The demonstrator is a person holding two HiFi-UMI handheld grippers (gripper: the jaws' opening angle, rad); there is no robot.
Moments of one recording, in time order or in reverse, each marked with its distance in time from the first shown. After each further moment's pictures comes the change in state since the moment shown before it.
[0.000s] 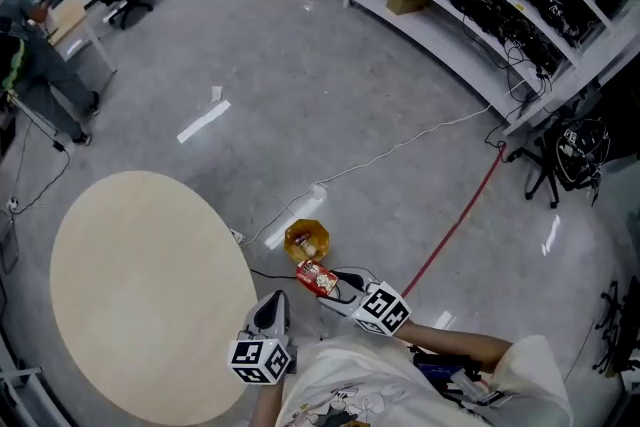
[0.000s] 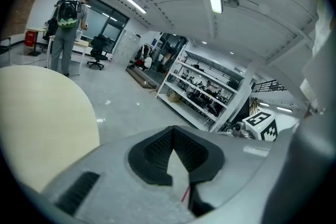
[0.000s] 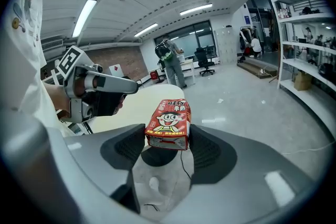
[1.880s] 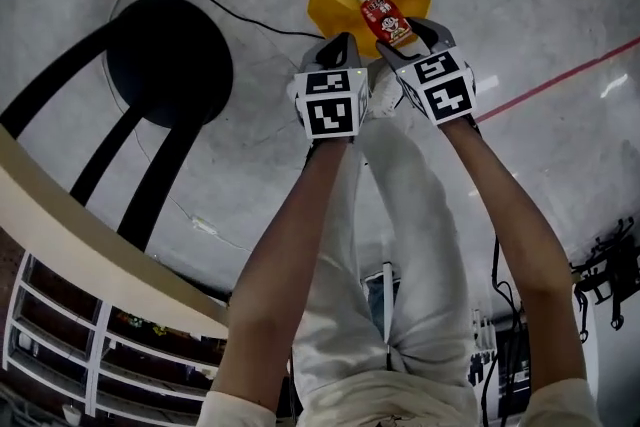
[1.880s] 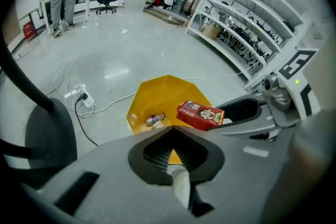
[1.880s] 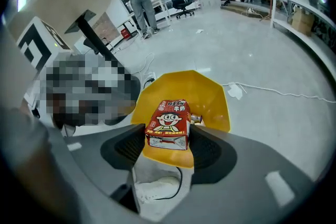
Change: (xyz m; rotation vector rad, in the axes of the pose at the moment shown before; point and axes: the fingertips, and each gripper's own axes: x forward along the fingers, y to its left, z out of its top) left arm 0.418 0.328 -0.458 -0.053 0.567 0.292; right arm 0.367 -0.324 -0.438 0.203 0.466 -0.118
